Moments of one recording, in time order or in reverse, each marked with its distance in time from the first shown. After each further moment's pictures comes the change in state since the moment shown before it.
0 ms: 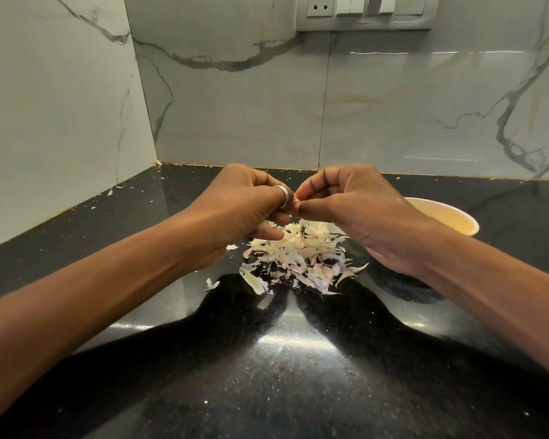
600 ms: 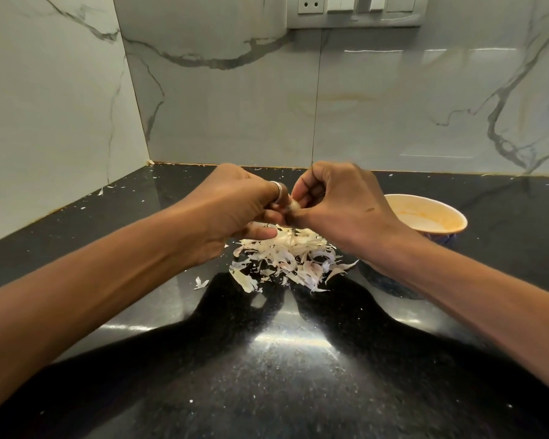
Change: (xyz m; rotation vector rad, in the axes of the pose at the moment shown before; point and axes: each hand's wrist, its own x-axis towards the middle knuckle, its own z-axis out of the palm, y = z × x) left_hand 0.004 0.005 0.006 -0.040 -0.017 -0.120; right_hand -0.003 0.004 0.007 -0.400 0.190 -0.233
